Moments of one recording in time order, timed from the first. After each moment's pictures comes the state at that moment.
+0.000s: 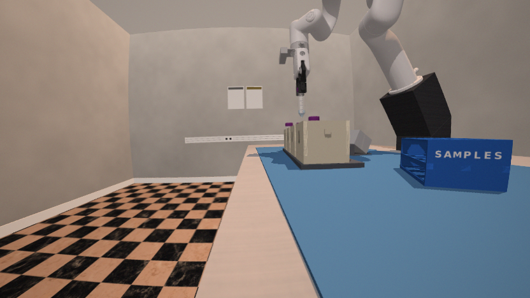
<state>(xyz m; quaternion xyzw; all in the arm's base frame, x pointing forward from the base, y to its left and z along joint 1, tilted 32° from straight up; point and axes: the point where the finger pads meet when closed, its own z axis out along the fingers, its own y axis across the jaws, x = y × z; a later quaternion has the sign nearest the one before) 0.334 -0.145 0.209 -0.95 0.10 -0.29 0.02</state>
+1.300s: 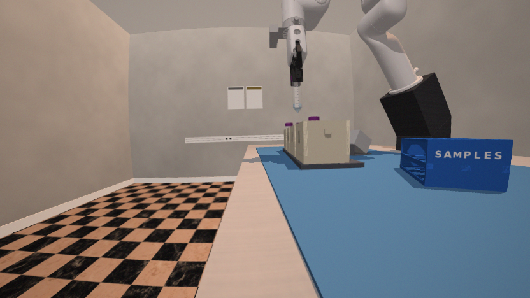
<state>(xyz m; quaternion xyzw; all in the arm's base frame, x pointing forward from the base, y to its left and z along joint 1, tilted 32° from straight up) 0.392 -0.029 0.241 -0.95 0.11 -0.28 0.01</state>
